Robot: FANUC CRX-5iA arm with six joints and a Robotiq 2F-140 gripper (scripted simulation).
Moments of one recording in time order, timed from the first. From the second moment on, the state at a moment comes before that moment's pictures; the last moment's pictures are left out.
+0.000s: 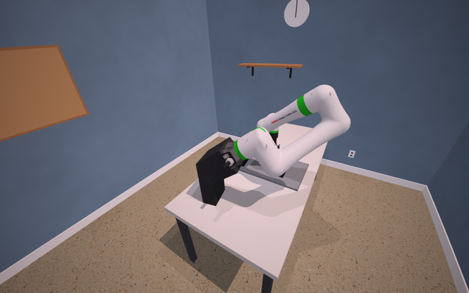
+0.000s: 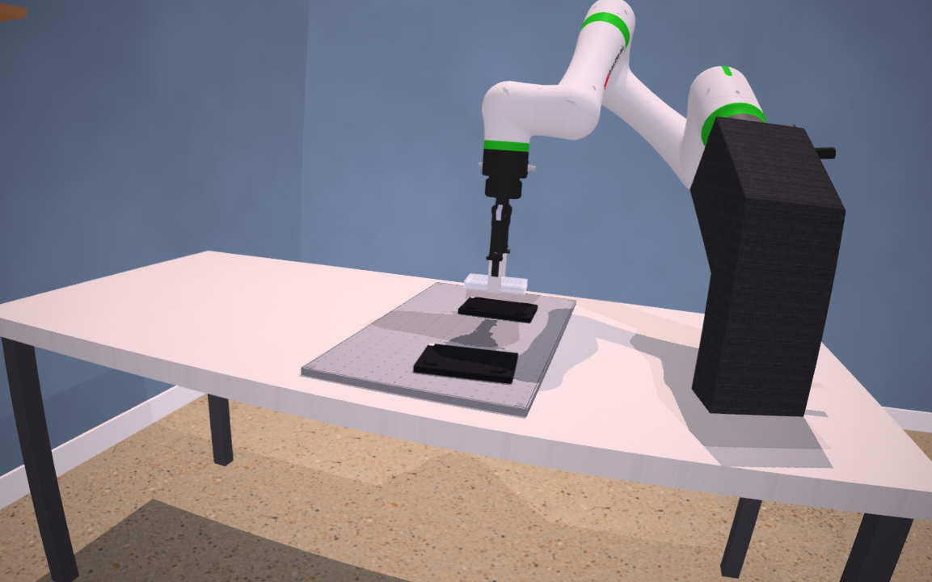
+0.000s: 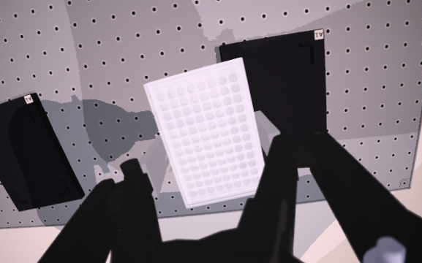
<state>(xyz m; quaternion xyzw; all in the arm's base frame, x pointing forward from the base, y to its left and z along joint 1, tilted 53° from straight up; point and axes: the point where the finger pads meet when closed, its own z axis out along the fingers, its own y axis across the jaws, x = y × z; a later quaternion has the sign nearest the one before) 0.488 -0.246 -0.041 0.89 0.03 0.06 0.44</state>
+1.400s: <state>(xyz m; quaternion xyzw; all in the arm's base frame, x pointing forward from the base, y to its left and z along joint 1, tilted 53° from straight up) 0.493 -0.170 -0.140 0.89 0.03 0.06 0.44</state>
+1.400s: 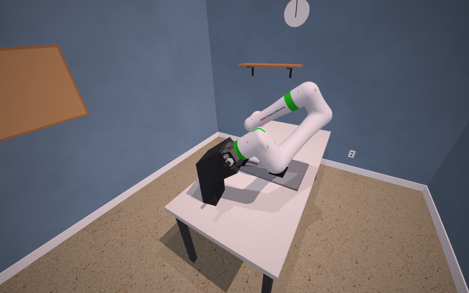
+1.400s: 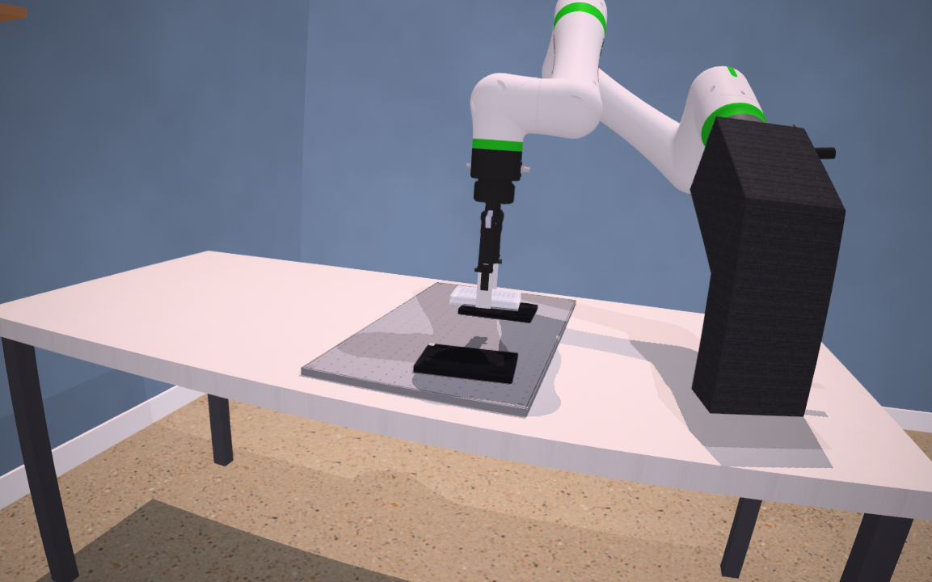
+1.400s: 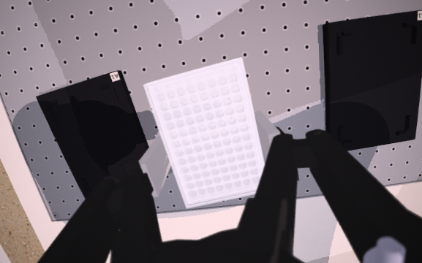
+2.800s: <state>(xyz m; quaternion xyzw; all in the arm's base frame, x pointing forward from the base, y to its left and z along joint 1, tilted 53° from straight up) 0.498 -0.095 -0.236 0.89 0.03 0.06 0.44</state>
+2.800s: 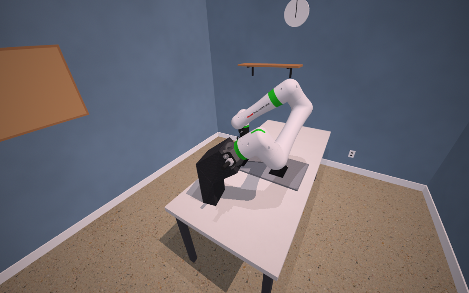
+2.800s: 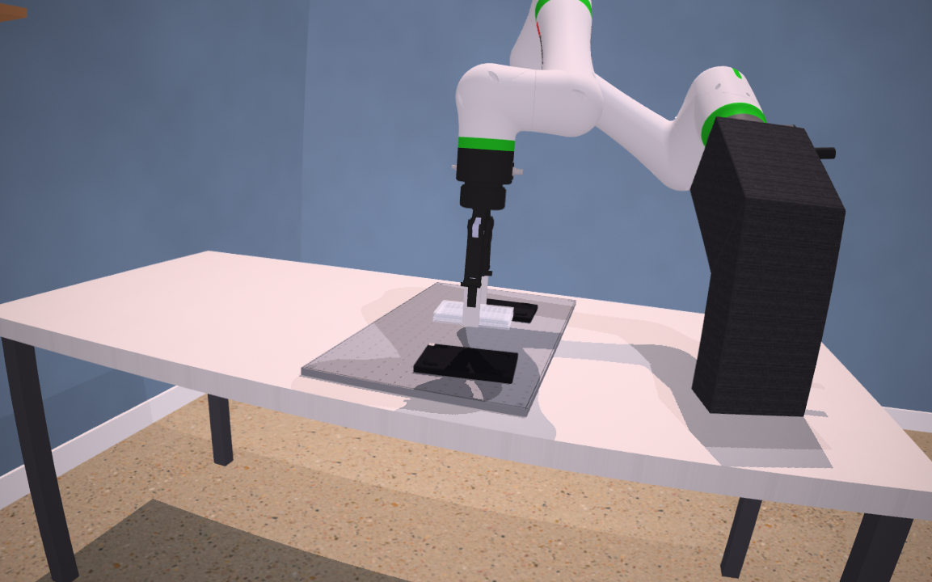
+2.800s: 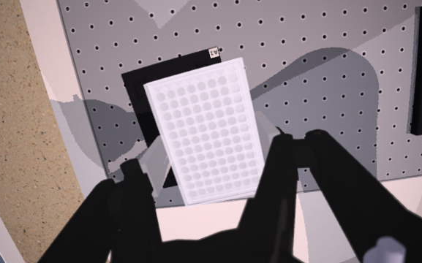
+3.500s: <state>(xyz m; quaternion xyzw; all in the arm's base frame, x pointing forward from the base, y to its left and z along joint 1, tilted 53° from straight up) 0.499 -0.075 -0.262 0.89 0.03 0.06 0.44</state>
